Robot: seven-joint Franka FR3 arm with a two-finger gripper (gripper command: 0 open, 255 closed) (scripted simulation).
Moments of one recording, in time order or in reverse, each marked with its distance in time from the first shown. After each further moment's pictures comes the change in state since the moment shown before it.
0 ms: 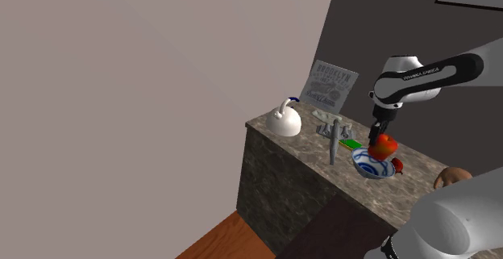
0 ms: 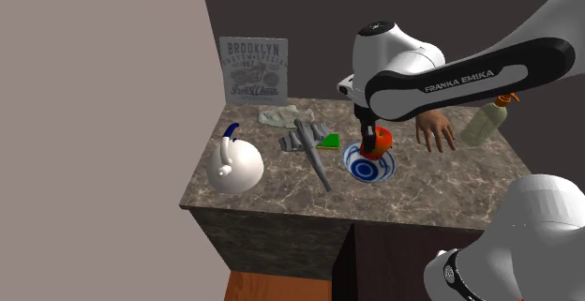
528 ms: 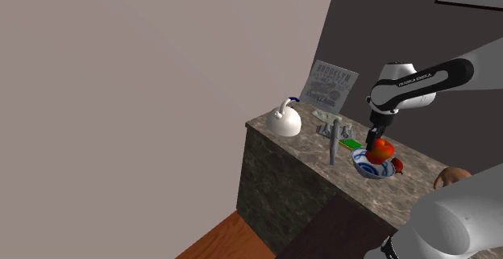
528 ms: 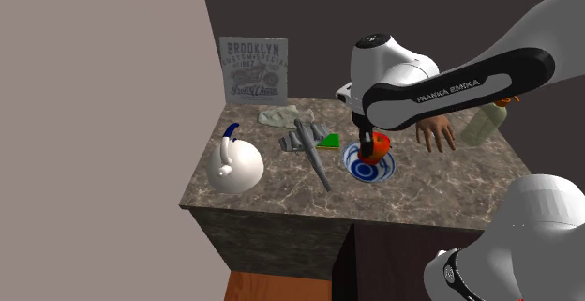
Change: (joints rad) arm 0.003 0.046 -0.013 -0.030 0.000 0.075 0.005
